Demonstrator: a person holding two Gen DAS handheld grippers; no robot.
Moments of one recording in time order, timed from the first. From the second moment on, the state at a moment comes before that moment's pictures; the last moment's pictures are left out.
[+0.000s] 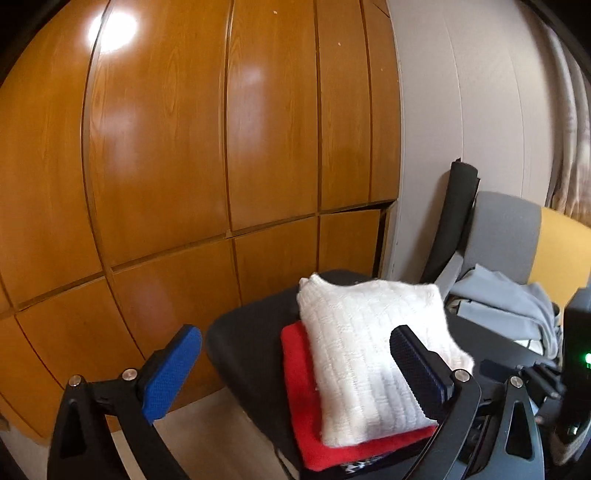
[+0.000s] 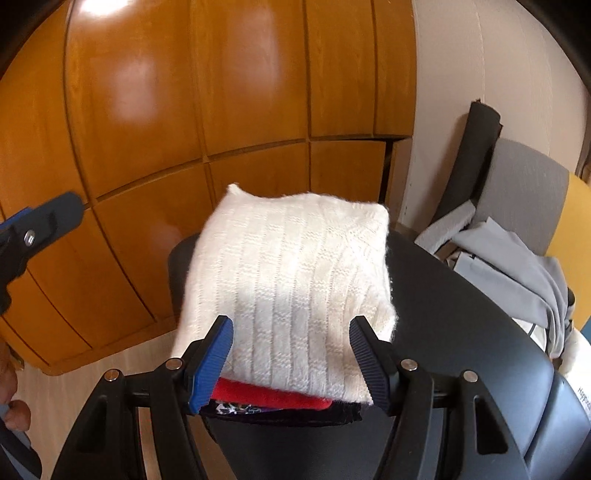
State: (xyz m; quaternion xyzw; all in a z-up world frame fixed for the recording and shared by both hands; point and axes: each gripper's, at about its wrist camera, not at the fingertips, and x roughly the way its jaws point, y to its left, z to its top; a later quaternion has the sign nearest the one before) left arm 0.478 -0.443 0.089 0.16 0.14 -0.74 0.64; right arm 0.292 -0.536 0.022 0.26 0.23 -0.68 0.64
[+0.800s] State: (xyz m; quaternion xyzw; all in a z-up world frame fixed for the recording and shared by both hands) left arm 0.467 -0.421 0.082 0.18 0.17 -0.72 0.65; right arm 0.292 -0.501 0.014 0.26 0.25 -0.67 0.66
